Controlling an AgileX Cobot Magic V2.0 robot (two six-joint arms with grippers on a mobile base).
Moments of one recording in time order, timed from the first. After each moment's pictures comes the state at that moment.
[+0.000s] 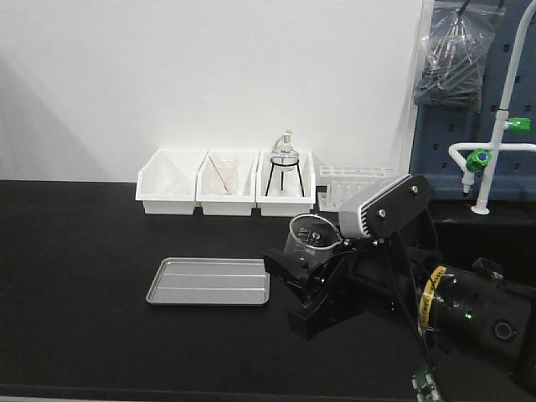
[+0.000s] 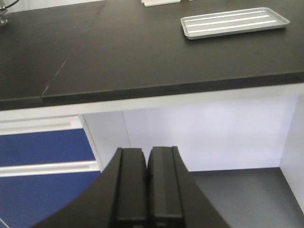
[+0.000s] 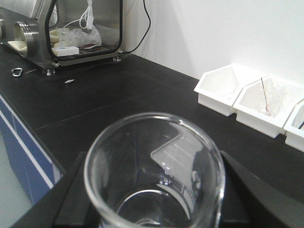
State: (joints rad) left arm -0.01 -0.02 0.03 0.06 0.37 0.02; right arm 0.44 1.37 -0.97 -1.06 -0.36 0.96
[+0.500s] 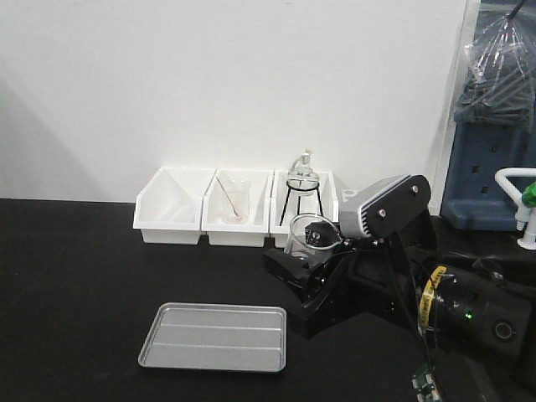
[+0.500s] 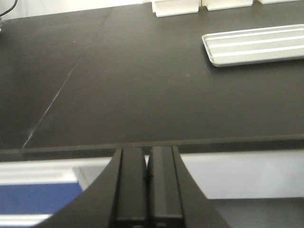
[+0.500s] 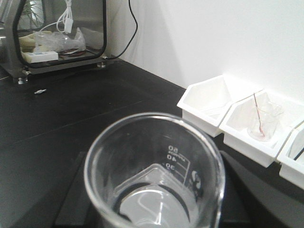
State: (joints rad) left arm -0.01 -0.02 0.03 0.06 0.37 0.02; right arm 0.44 1.37 -0.97 -1.06 -0.36 0.96
